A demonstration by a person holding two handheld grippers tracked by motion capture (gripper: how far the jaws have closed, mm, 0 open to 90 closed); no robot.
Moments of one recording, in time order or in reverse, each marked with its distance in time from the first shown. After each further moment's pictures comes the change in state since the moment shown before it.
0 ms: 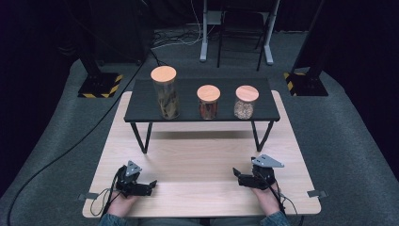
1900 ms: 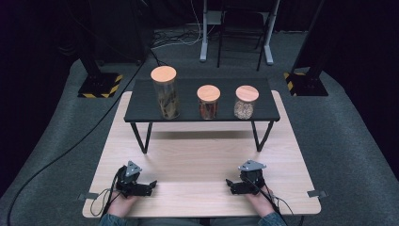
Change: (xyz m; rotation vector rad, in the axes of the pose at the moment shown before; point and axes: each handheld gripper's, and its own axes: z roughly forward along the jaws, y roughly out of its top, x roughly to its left) left arm 0.000 0.000 0.000 0.003 0.000 0.002; right arm 0.015 -0.020 0.032 0.201 0.040 -0.094
